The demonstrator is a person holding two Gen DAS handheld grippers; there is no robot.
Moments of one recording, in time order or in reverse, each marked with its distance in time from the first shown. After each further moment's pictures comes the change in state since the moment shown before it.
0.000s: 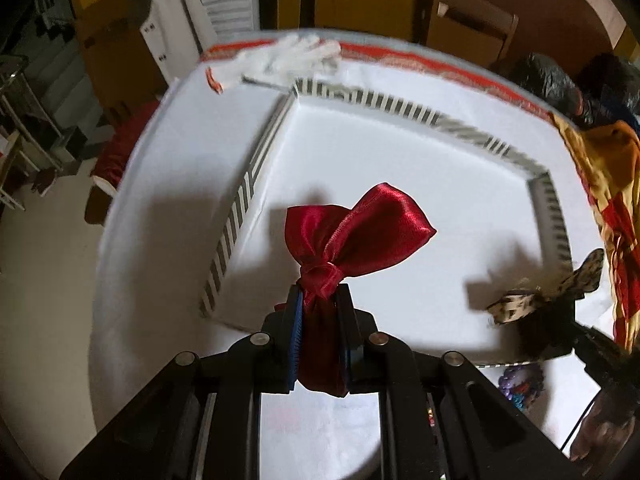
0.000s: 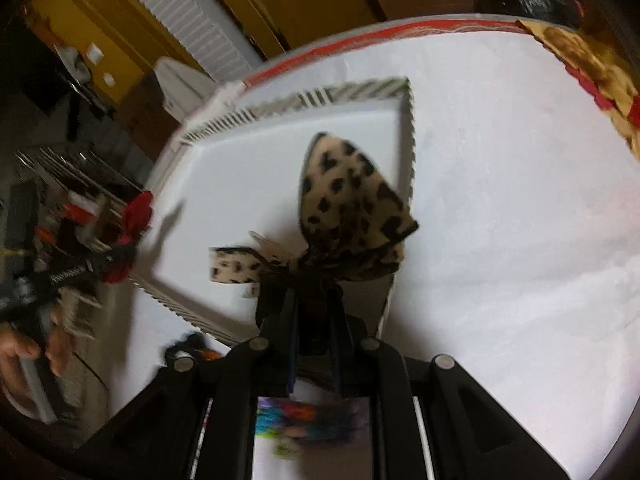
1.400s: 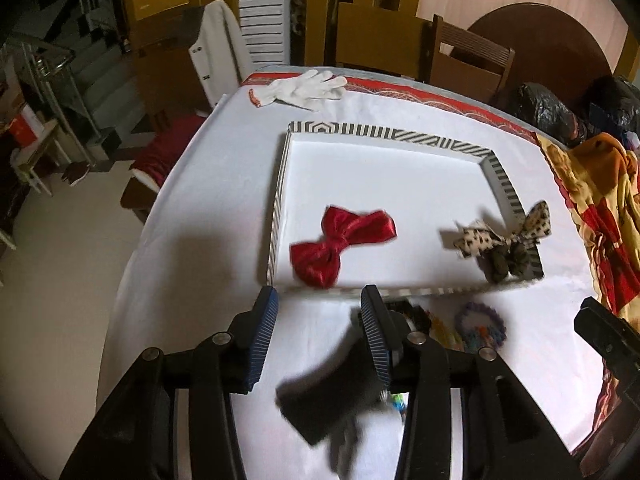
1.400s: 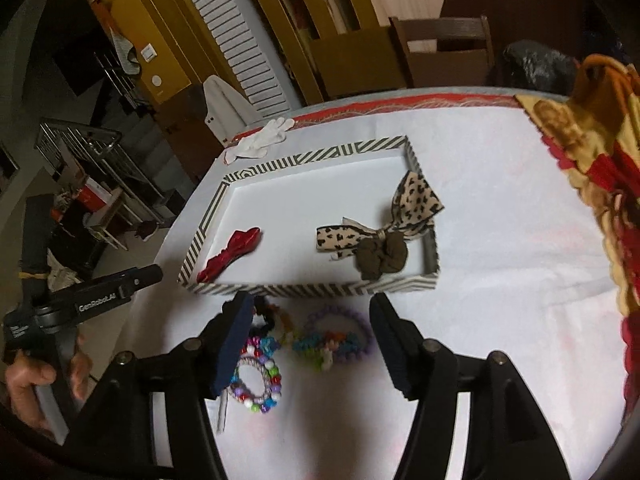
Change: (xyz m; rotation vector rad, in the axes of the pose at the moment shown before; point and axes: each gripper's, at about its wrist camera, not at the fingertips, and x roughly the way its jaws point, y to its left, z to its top) left arm -0.101 -0.034 -0.098 -0.087 -0.163 0.081; right arm -0.118 0.054 -0.053 -0.137 -0.167 0.013
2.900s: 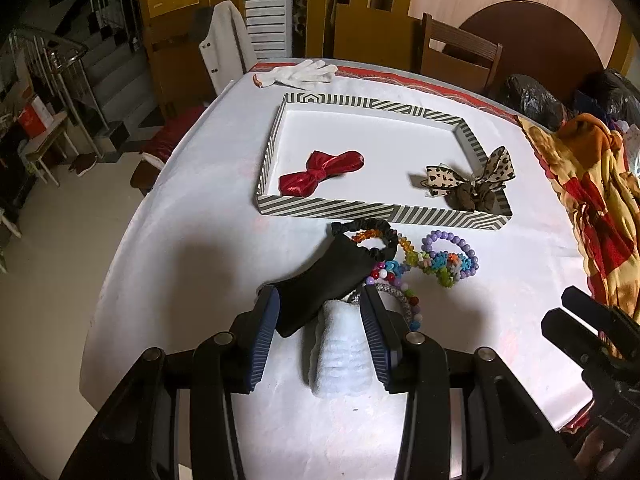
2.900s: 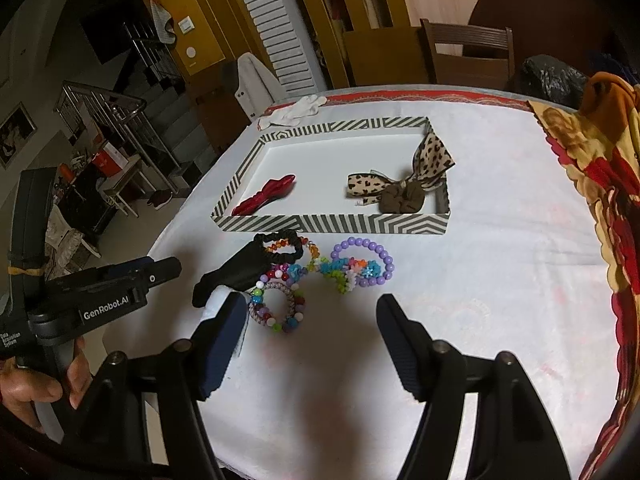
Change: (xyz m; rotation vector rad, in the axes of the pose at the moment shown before) left arm -0.048 -0.024 -0.083 -0.008 -0.015 0.011; right arm -0.047 0.022 -0.060 -0.117 0.033 0.035
